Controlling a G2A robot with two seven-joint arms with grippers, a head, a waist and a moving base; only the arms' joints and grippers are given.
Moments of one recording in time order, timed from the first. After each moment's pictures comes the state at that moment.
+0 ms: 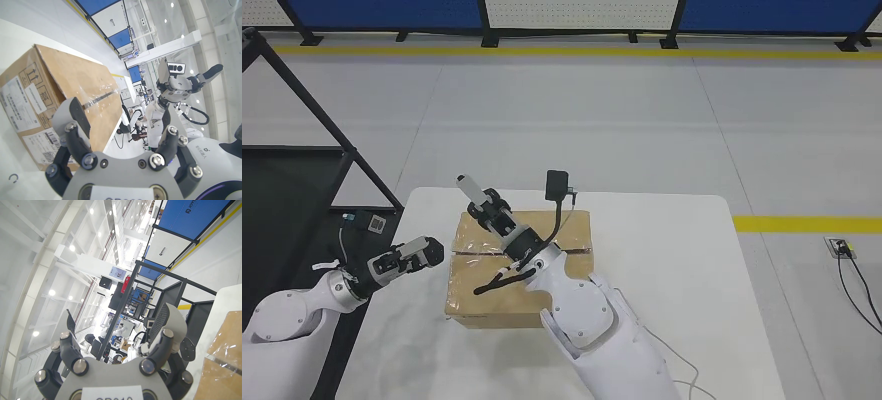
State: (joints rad) left arm 0.91 -0.85 -1.44 -1.21 -0.59 -0.50 -1.11; right arm -0.74 -1.76 0.95 -1.38 -0.10 -0.15 0.12
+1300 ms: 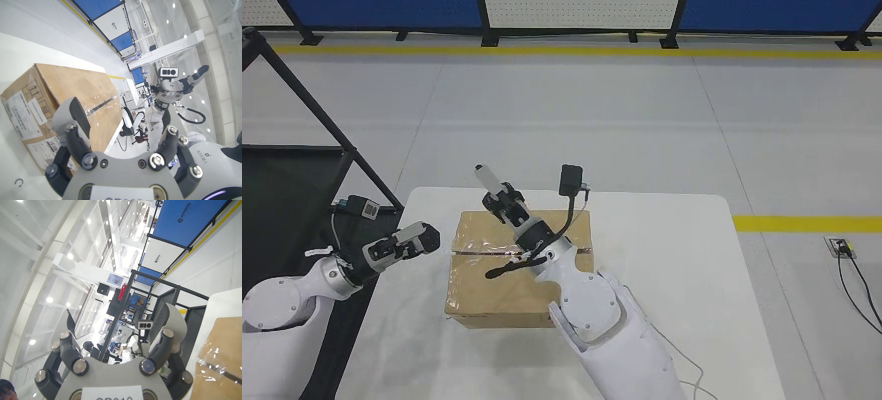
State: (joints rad) left arm 0.86 -0.85 -1.46 -1.24 -0.53 -0.47 -1.10; right arm -0.75 -1.75 1.01 -1.40 -0.12 -0.09 0.15
